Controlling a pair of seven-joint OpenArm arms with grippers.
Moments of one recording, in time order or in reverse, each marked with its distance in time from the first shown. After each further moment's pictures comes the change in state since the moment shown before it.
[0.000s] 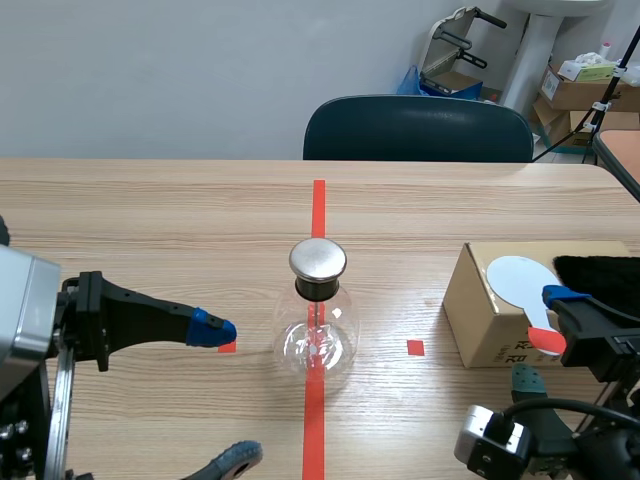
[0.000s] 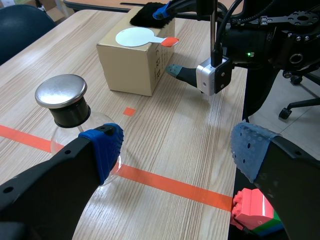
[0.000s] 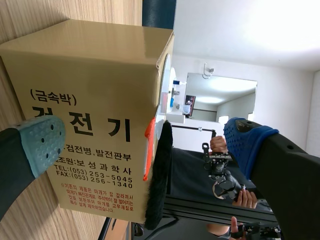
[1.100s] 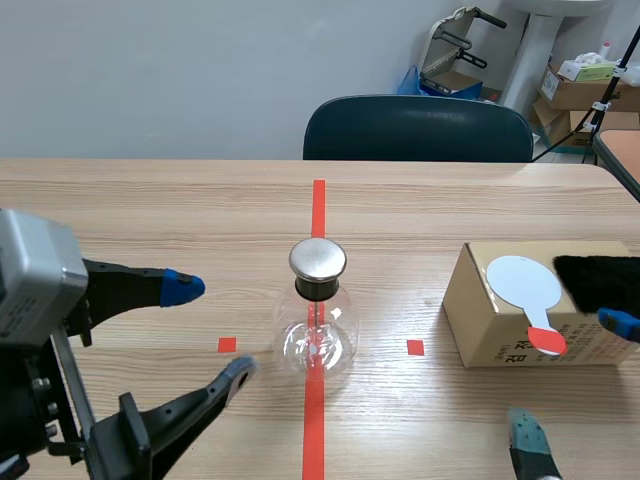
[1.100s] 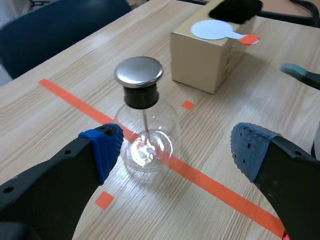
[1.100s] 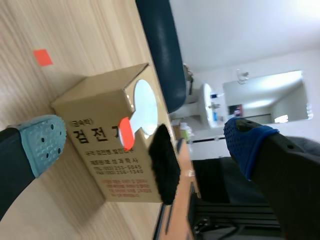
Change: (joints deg) left arm 17.7 7.8 -20.7 0.1 -2.0 8.6 6.6; right arm -25.1 6.5 0.0 25.7 25.6 6.6 12.2
